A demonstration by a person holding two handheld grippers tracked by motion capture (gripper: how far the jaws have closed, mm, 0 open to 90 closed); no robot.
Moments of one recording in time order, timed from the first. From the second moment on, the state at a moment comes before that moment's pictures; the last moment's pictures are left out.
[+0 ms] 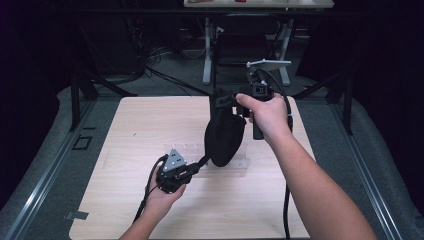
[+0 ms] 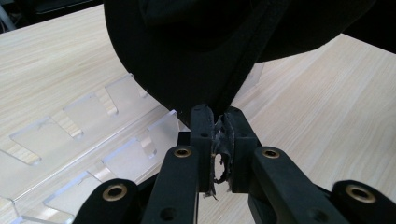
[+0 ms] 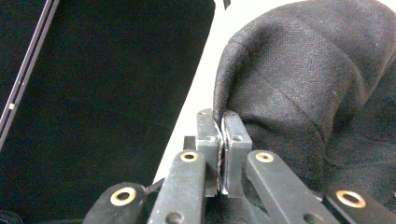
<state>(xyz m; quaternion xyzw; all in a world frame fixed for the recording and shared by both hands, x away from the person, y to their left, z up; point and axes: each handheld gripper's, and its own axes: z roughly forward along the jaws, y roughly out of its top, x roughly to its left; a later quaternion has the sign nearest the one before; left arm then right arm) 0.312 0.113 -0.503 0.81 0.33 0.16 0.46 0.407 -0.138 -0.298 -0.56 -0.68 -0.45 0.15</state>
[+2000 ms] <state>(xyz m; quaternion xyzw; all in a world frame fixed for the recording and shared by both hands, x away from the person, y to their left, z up) 0.311 0.122 -0.512 0.81 0.34 0.18 0.44 0.399 -0.114 -0.301 -0.52 -0.69 -0.47 0.19</state>
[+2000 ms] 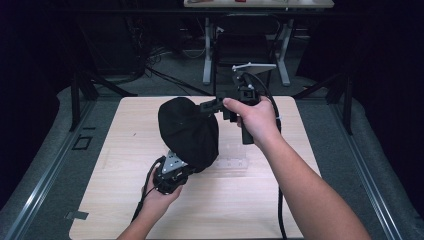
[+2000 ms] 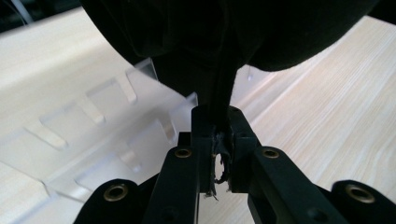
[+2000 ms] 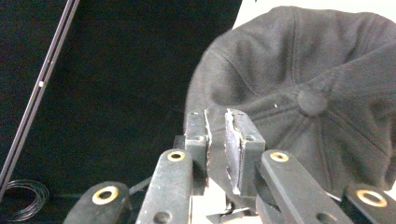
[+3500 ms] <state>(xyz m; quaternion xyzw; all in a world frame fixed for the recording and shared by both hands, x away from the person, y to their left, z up) 0.299 0.172 -0.526 0.77 0.41 0.14 0.47 0.369 -0.187 -0.328 -0.57 -0.70 -0.43 0.08</state>
